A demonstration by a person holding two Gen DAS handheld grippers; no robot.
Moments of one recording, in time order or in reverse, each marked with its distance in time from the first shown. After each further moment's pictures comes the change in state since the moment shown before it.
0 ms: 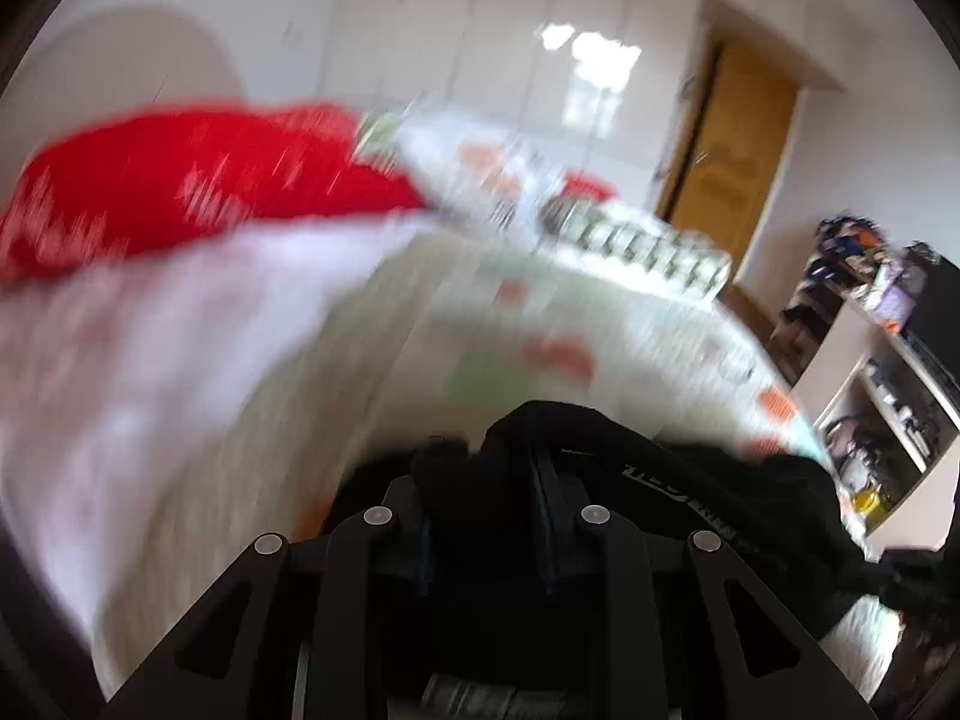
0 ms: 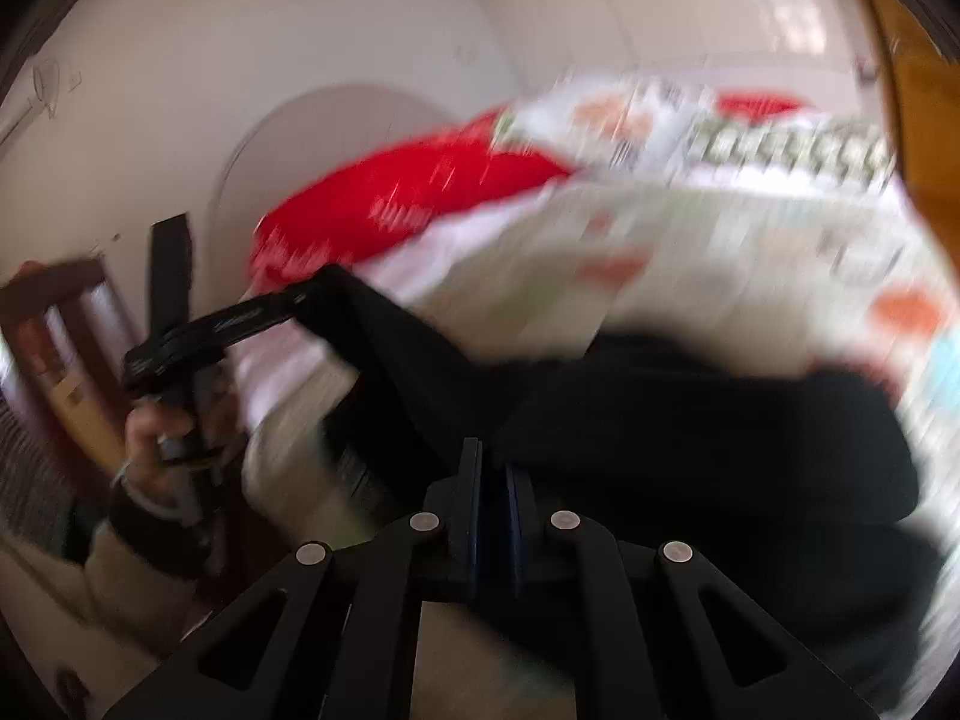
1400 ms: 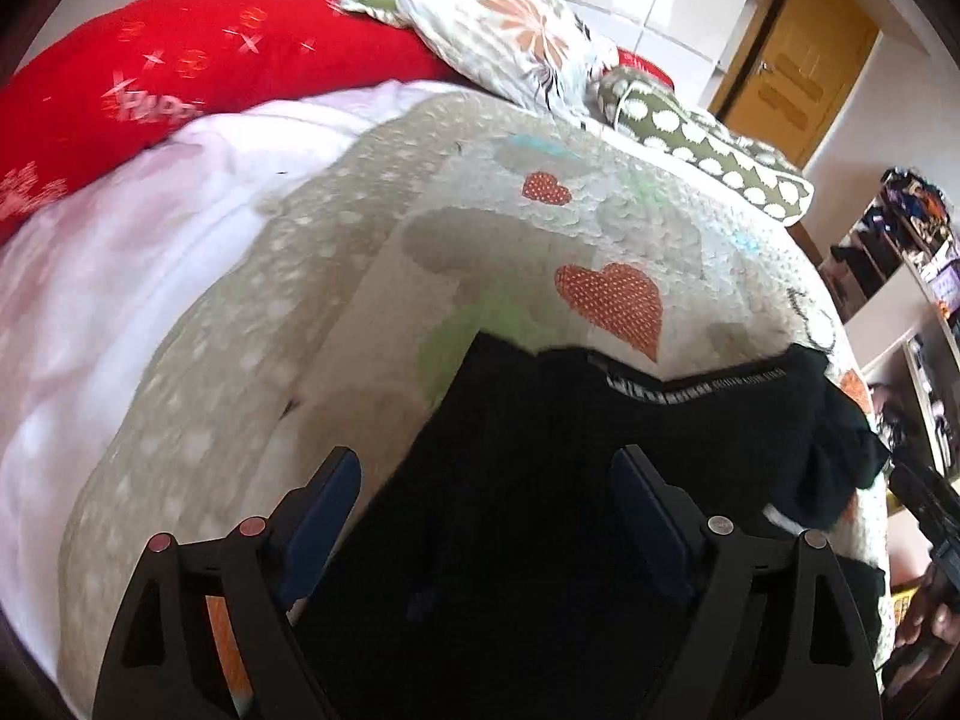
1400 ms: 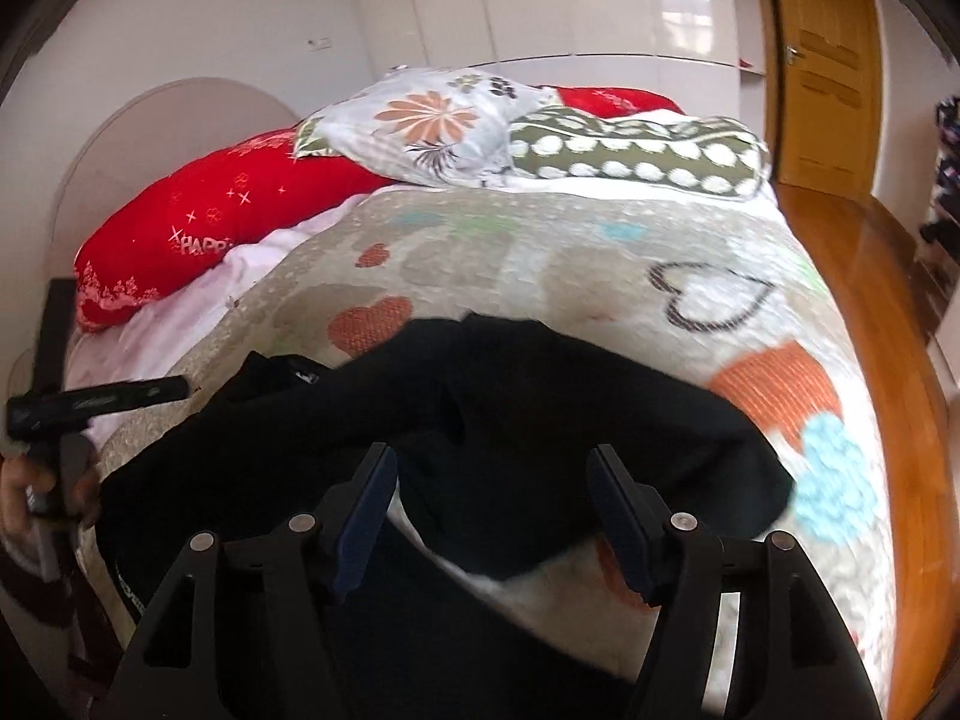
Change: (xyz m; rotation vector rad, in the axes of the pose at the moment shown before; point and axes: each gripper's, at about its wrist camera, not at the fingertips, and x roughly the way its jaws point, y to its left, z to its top) left arm 0.148 -0.043 0.123 -0.029 0.321 0.044; right arm 0.037 -0.128 0.100 0.052 -0.018 -0.408
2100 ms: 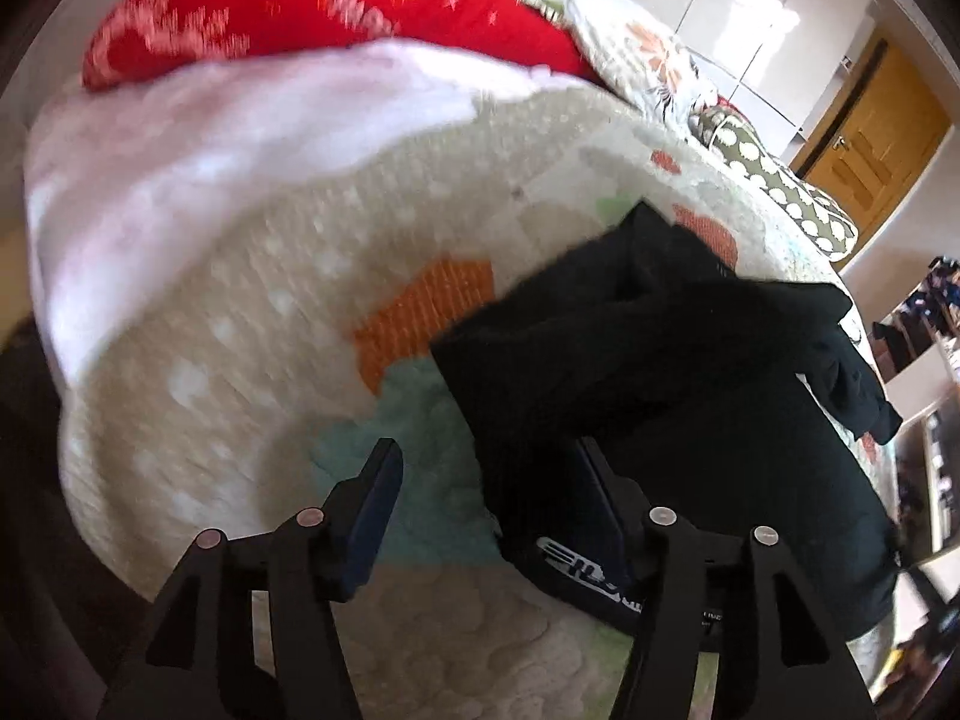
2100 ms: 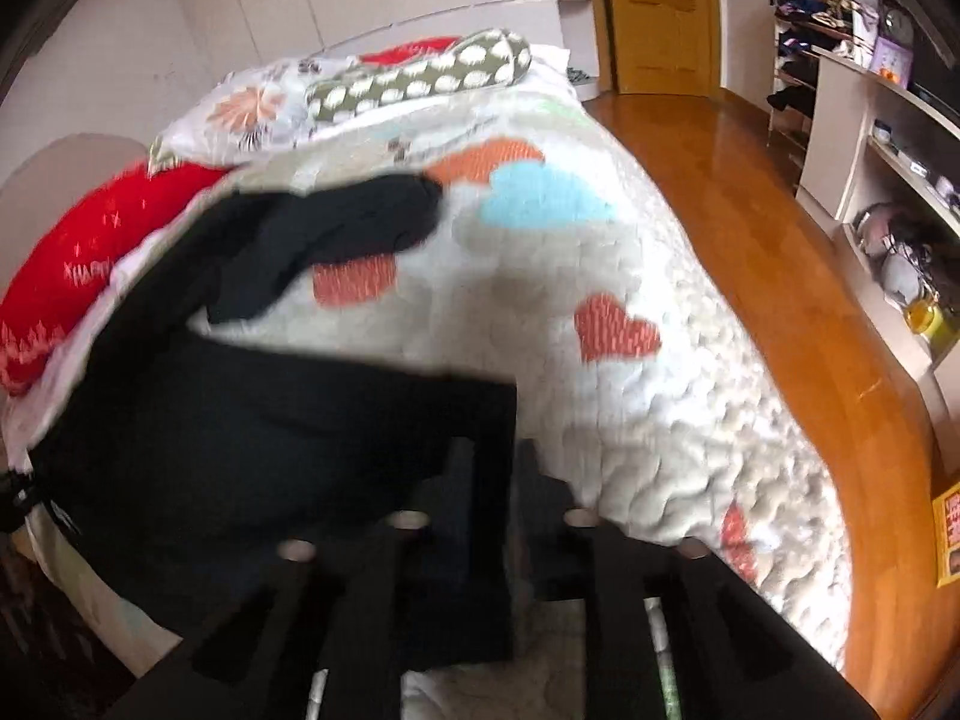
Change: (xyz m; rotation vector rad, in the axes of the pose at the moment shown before) left arm -0.091 0.060 -0.163 -0.225 -0.090 0.113; right arm -0.095 -0.102 -0.149 0.302 0.058 -0.245
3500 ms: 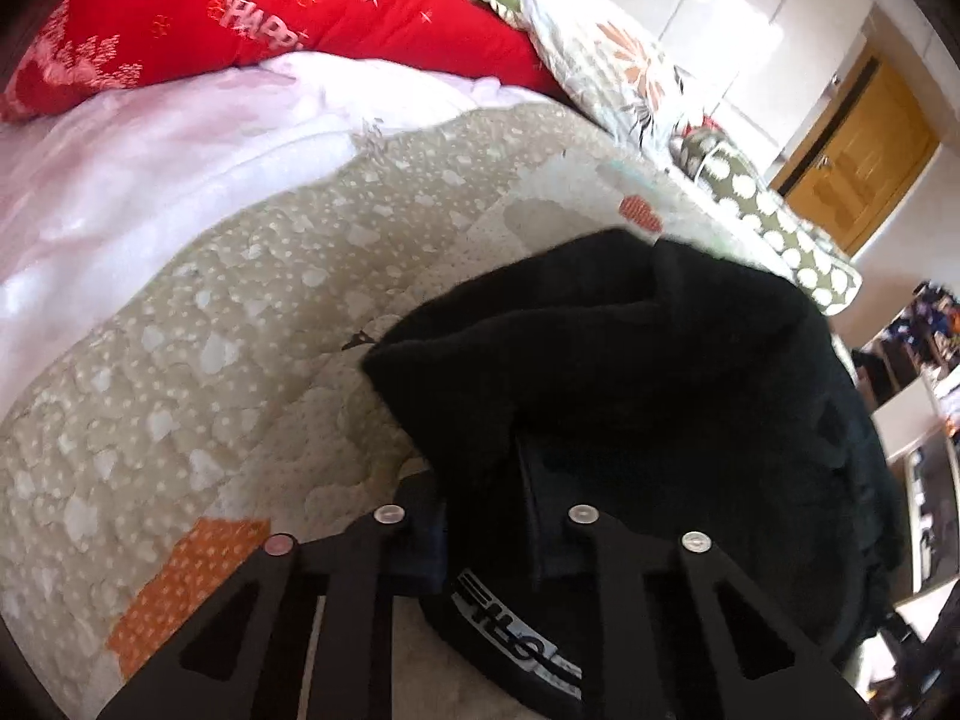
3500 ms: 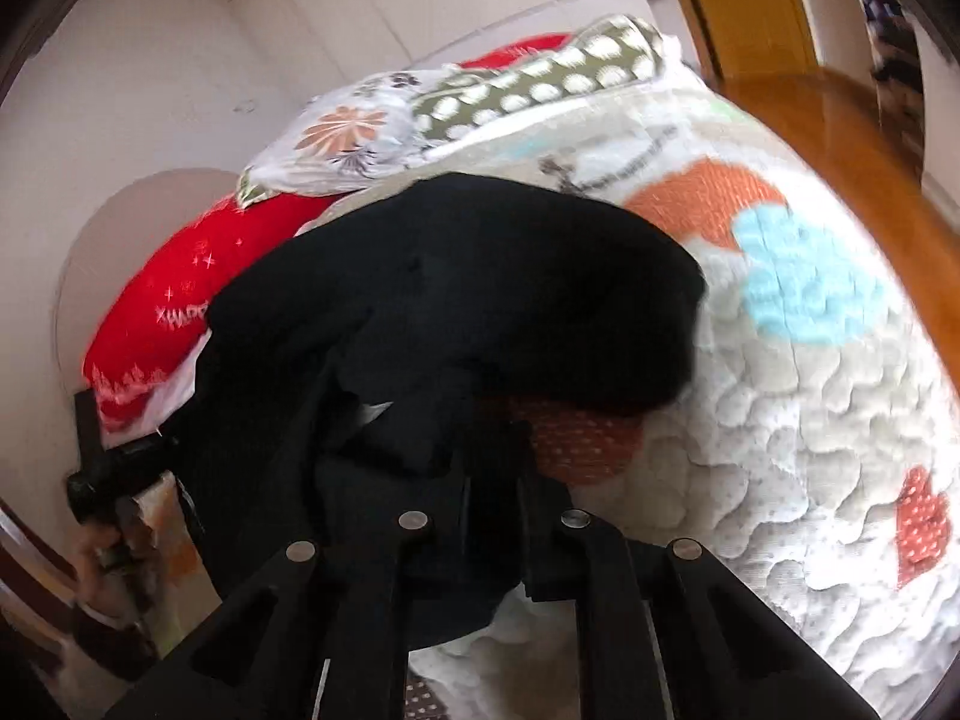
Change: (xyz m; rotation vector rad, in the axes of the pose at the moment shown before) left arm 0.124 -0.059 0.102 -0.033 -0.021 -0.113; right arm 0.075 0.063 0.061 -0.028 -0.018 0.308
